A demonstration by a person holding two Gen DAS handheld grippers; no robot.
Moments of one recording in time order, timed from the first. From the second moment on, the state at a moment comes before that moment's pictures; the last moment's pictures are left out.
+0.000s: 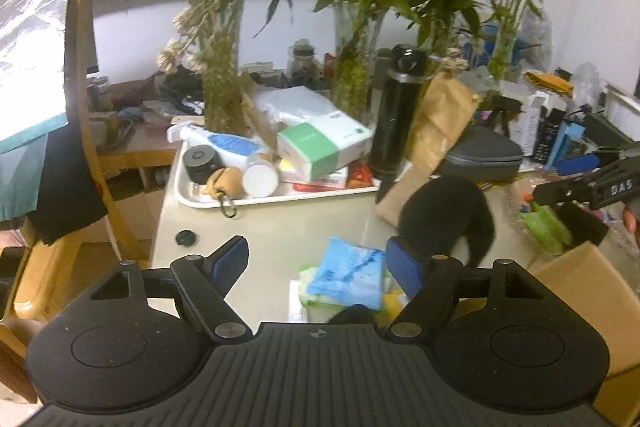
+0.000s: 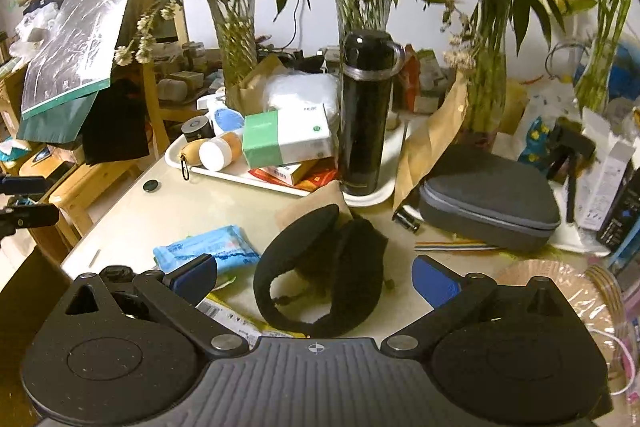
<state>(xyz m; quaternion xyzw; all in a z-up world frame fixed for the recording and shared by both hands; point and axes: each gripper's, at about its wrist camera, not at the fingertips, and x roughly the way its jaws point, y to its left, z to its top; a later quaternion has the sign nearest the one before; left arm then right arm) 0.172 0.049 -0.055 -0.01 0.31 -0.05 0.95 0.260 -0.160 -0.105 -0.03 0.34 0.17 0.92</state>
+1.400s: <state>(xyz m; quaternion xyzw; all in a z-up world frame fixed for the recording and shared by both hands) 0.207 0.058 -0.069 -0.05 0.35 -0.05 0.93 0.377 -0.144 -0.159 0.03 0.48 0.13 0.87</state>
